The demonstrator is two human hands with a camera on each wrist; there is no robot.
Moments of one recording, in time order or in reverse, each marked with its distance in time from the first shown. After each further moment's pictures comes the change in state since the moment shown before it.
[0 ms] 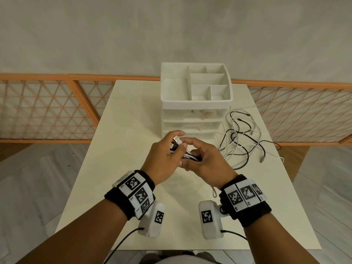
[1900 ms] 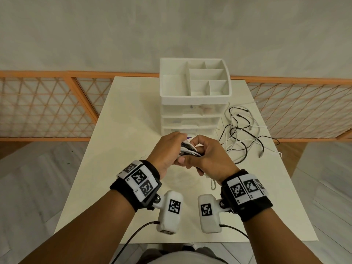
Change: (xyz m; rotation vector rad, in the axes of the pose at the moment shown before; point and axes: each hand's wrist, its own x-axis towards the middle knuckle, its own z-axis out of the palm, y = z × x) left_hand 0.003 0.028 0.009 -0.393 -0.084 -0.408; right_hand -0.010 -0.010 -0.001 0.091 0.076 0.173
